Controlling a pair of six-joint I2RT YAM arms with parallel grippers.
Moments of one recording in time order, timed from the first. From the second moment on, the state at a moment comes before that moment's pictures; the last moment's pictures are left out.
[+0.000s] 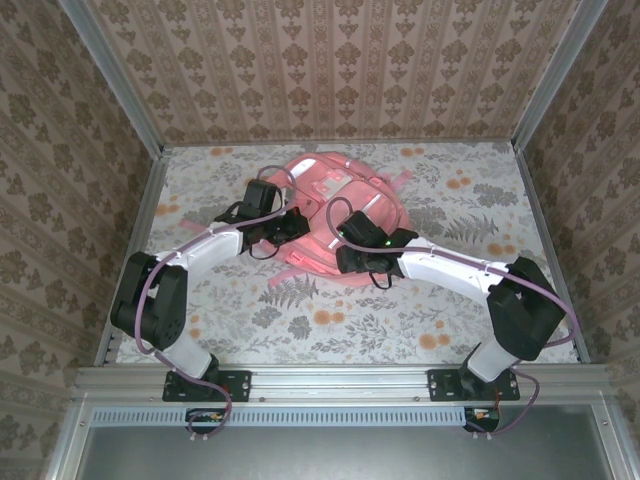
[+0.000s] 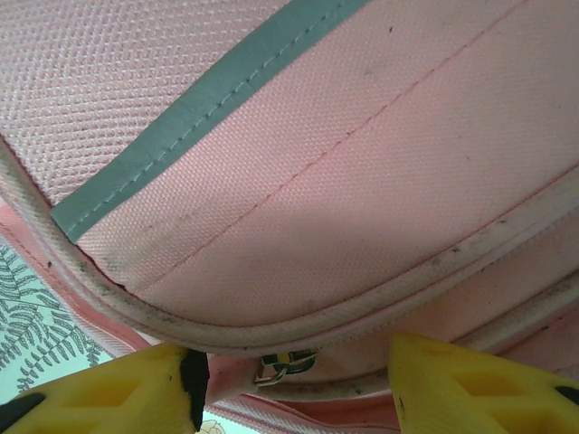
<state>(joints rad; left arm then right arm) -0.47 1.61 1.02 -0.21 0.45 -0.70 0.75 1.59 1.09 -0.54 0.19 0.53</state>
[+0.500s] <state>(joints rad) -0.45 1.61 1.02 -0.22 0.45 -0.69 0.75 1.62 1.09 -0.53 0.18 0.51</state>
